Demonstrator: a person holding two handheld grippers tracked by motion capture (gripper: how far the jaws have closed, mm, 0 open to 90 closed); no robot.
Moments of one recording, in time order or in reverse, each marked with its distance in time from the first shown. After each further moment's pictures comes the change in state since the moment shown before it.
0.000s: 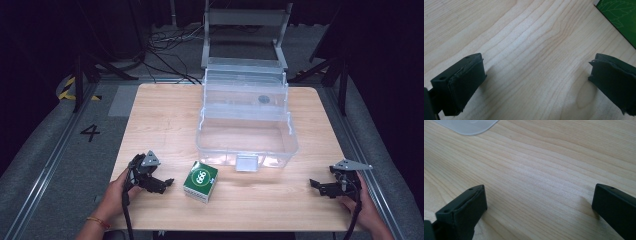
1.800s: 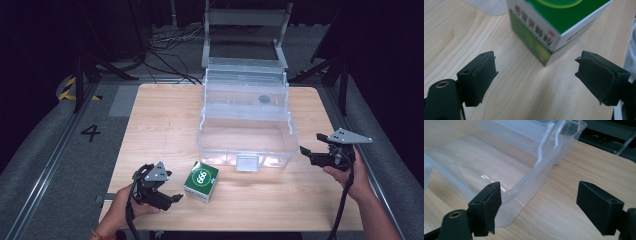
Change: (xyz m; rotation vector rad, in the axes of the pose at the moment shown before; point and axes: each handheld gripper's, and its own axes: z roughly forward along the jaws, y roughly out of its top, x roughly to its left) left arm -0.070 0.028 -0.046 -0.012 -0.170 0.156; right arm 0.033 0.110 -0.022 -0.231 -0.001 -0.130
